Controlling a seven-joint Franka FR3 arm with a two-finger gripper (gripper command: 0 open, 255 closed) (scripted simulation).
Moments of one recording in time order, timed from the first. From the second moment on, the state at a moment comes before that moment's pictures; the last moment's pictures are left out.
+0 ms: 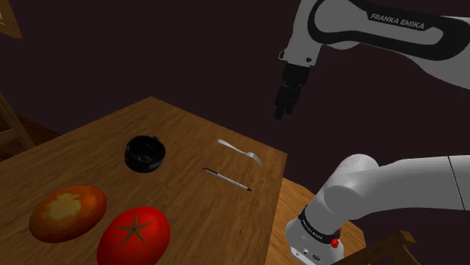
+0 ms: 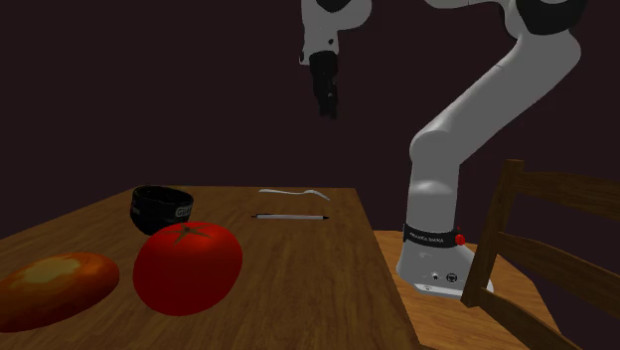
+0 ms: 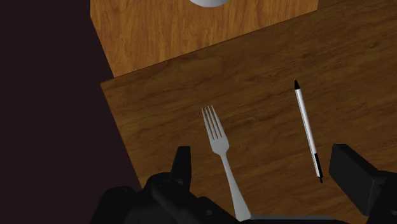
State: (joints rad) arm -0.02 -0.76 -0.02 -2.39 0.08 1.45 -0.14
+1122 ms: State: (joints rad) arm 0.15 -0.73 0.43 -2.69 0.11 1.90 0.10
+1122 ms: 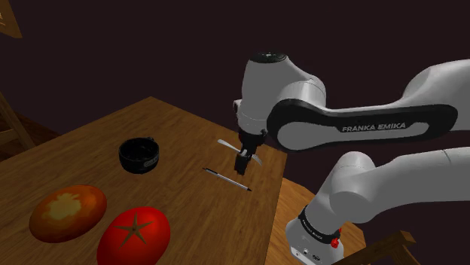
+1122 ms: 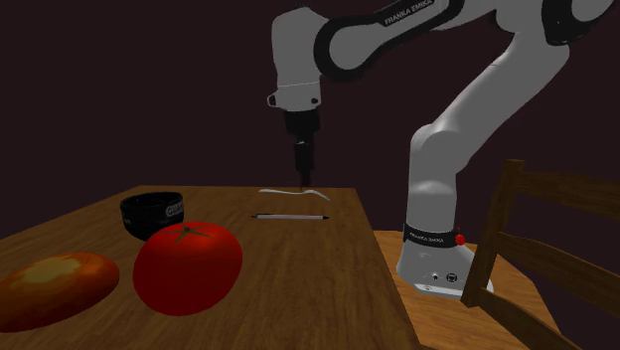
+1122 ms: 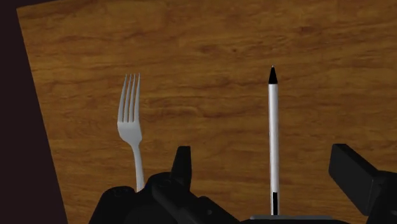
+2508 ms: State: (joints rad) arm 0.14 -0.58 0.59 -2.79 0.07 2.17 0.20
